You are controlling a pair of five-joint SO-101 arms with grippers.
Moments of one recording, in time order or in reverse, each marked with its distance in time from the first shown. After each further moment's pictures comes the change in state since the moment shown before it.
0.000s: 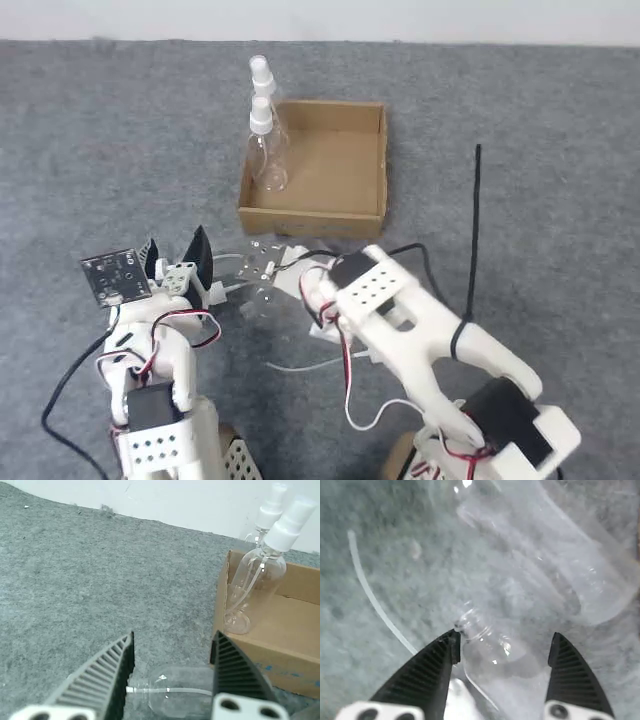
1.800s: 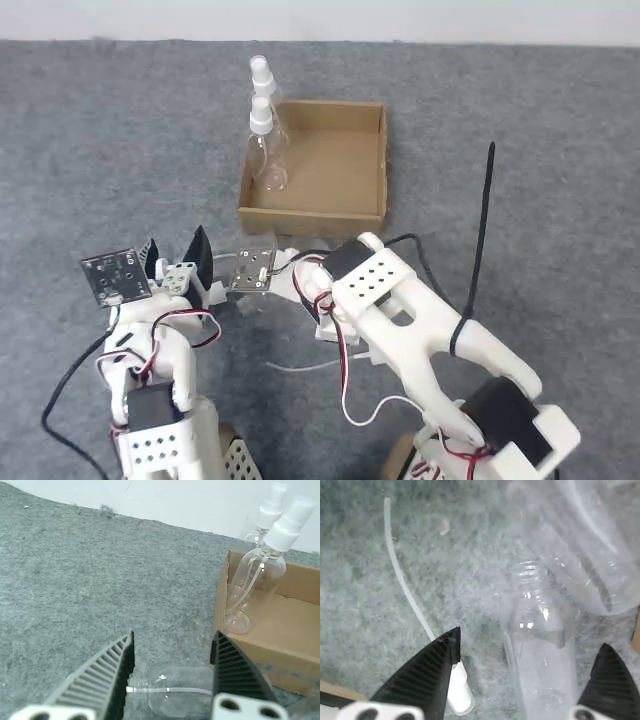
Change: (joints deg) left arm 0.0 0.0 0.0 0.0 0.0; right arm 0.8 0.2 -5.4 9.4 11.8
